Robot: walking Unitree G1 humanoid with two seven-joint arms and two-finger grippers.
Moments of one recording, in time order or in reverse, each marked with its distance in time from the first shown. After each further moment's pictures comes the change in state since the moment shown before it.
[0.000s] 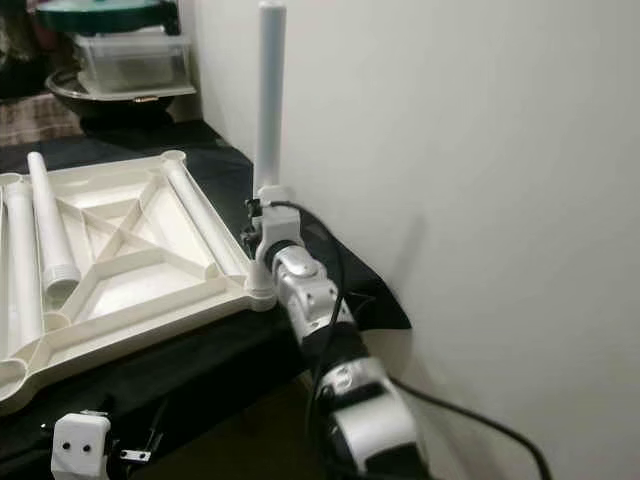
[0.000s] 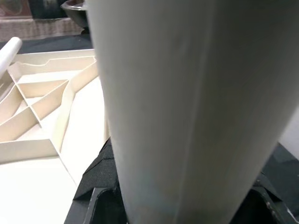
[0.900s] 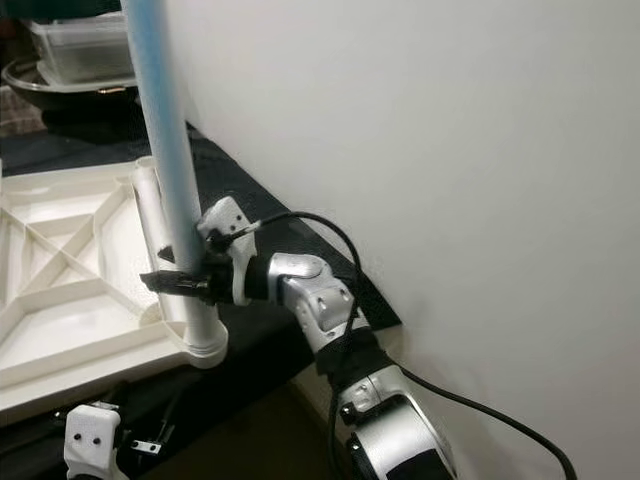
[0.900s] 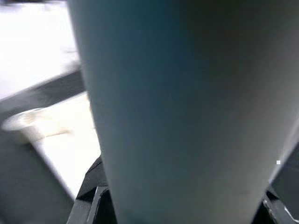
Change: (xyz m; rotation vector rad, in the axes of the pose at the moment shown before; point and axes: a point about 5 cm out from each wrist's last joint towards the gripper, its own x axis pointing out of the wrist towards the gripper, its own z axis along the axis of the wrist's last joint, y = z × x) left arm 0.008 -0.005 -0.004 -0.009 -0.043 -0.076; right arm -0.014 0.048 0.011 -0.134 -0.008 0.796
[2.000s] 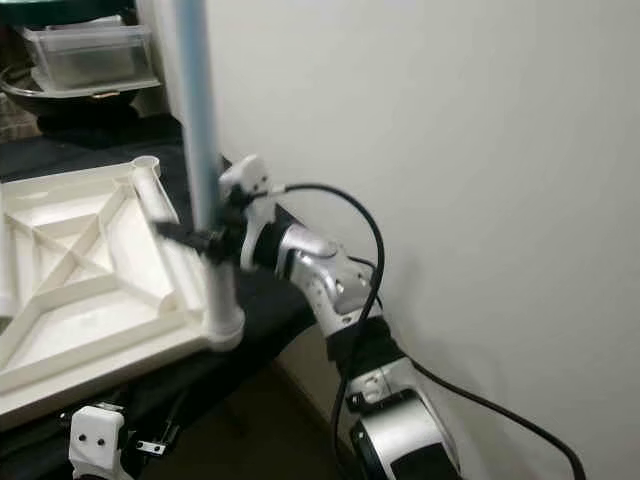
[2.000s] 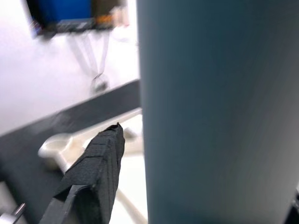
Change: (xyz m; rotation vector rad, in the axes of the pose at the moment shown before) left arm 0.003 -0.003 -0.002 -0.016 -0.026 -0.022; right arm -0.032 0.012 0.021 -0.009 -0.151 0.232
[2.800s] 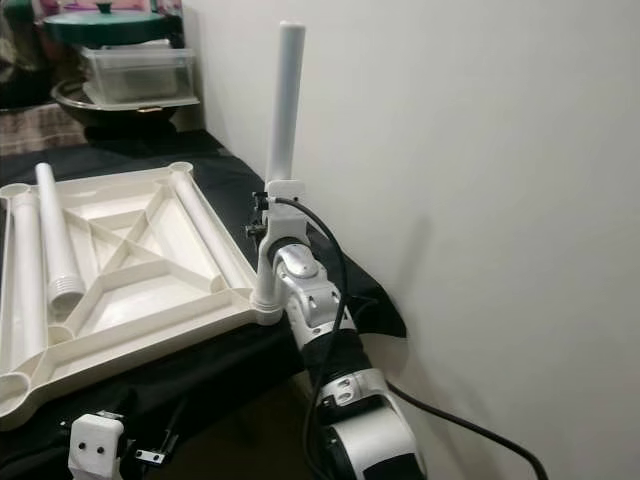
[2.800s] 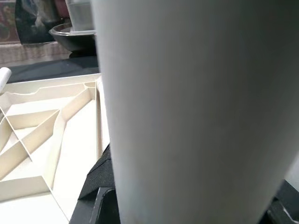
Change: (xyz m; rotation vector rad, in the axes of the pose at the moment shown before) left arm -0.003 0.000 -0.005 -0.009 0.019 0.005; right arm -0.015 -0.053 -0.032 0.100 0.099 -1.096
